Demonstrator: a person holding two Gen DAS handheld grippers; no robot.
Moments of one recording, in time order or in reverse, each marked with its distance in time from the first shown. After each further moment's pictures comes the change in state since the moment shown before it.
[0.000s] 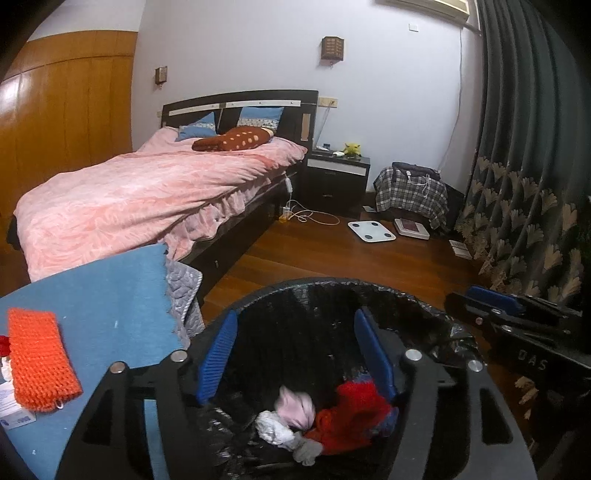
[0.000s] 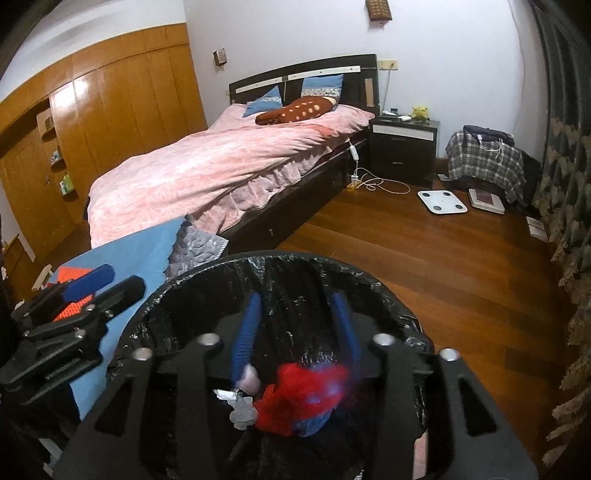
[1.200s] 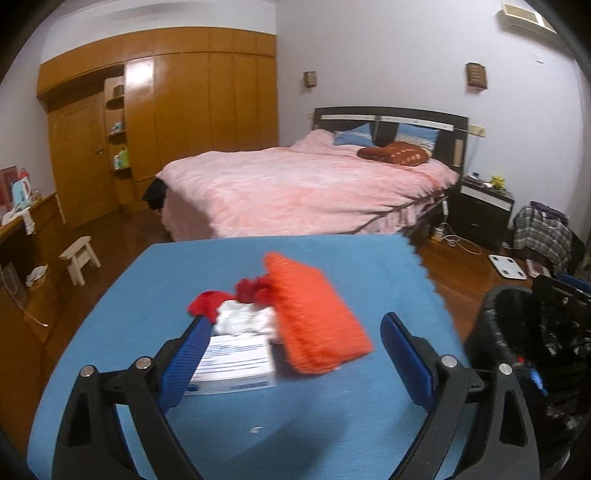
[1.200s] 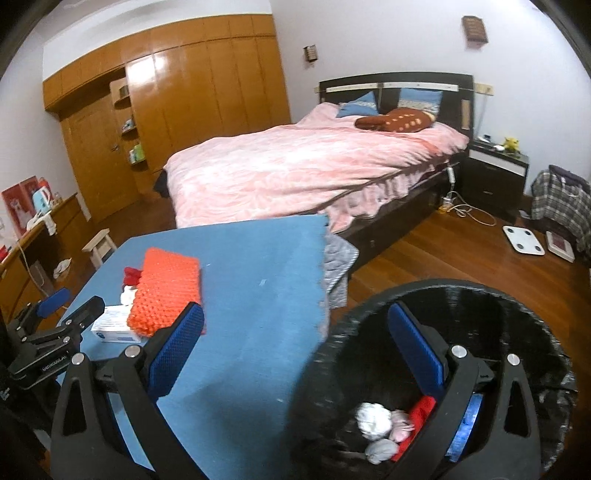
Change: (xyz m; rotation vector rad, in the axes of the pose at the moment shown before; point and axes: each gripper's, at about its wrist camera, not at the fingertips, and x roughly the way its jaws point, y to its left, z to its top) left arm -0.127 0.225 -0.073 -0.222 -0.045 0.524; right arm 0.035 0.210 0.010 -0.190 -0.001 0.265
